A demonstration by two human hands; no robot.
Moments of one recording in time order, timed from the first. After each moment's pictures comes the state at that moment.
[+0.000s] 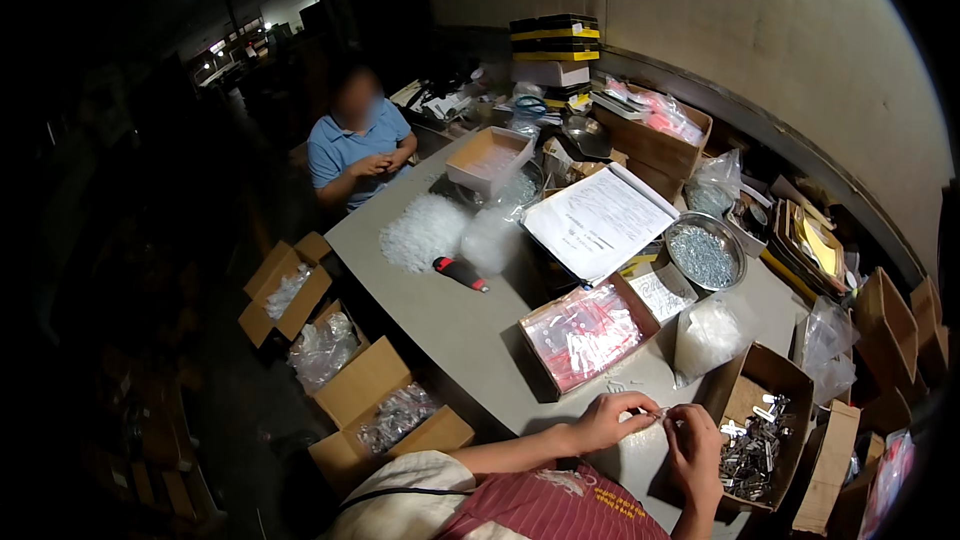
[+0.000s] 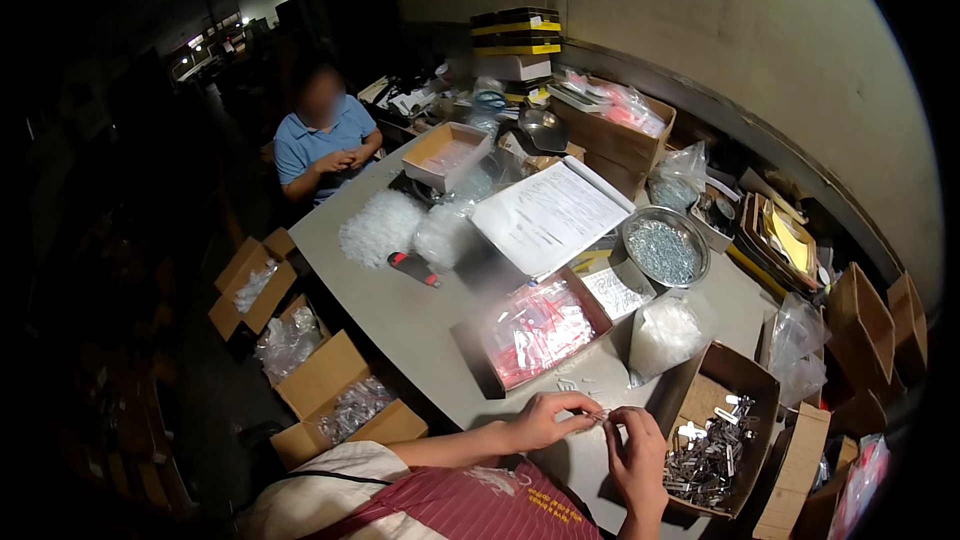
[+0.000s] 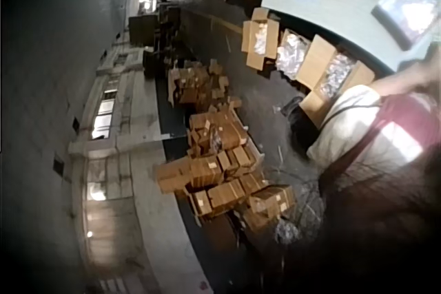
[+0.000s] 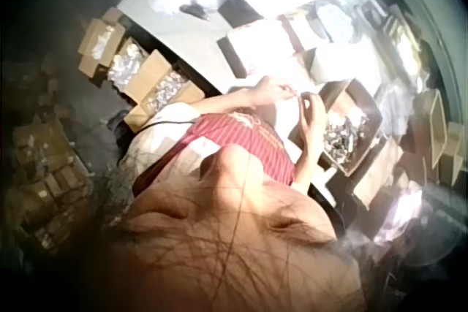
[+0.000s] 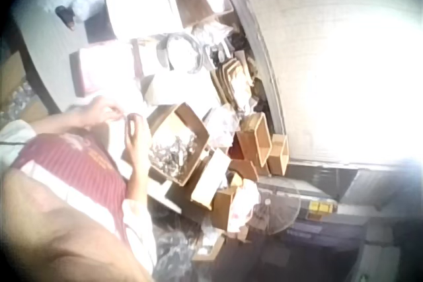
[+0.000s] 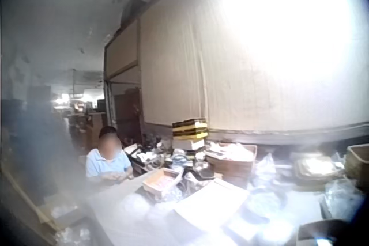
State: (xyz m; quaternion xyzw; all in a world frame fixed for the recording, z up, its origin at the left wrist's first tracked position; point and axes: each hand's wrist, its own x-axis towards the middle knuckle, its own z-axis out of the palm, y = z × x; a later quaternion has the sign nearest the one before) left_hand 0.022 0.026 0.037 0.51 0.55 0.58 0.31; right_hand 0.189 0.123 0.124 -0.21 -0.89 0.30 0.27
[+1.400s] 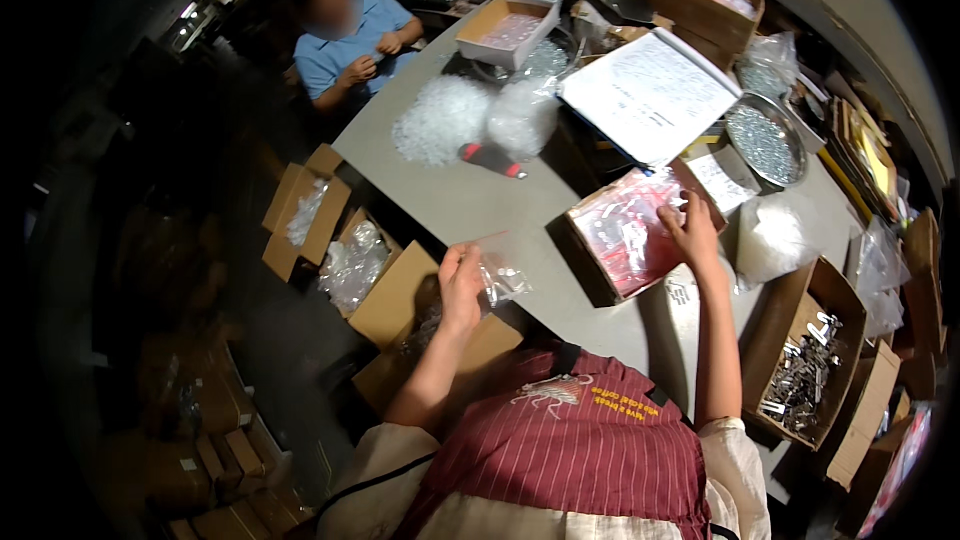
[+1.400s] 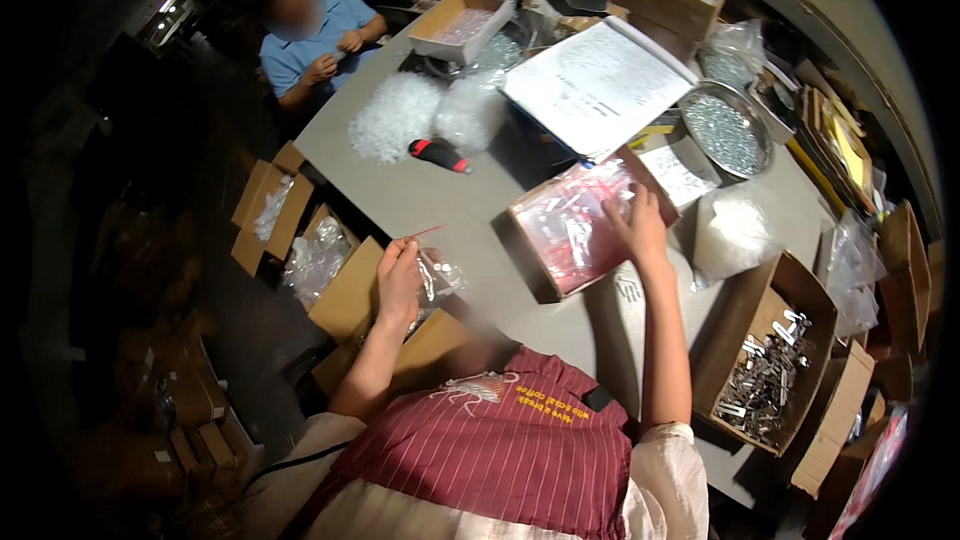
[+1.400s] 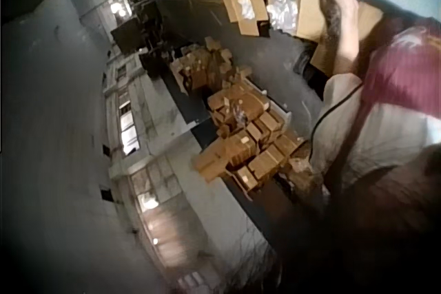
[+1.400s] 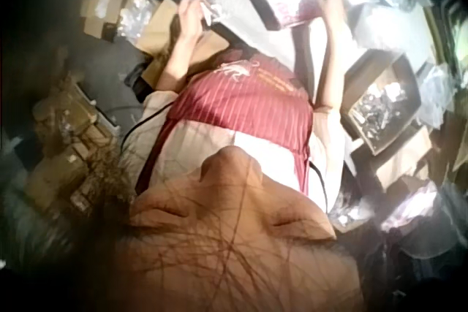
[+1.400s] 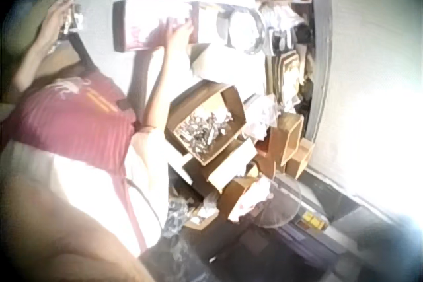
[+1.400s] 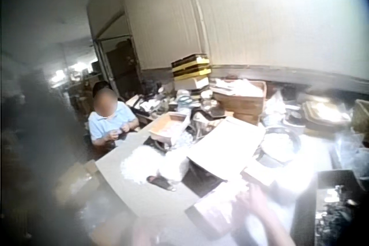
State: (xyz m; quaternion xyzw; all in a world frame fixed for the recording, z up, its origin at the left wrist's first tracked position) left_hand -0.151 -0.166 0.004 0.01 0.60 0.78 0.20; right_hand -0.023 0.212 -0.037 -0.28 -0.89 0.28 0.22
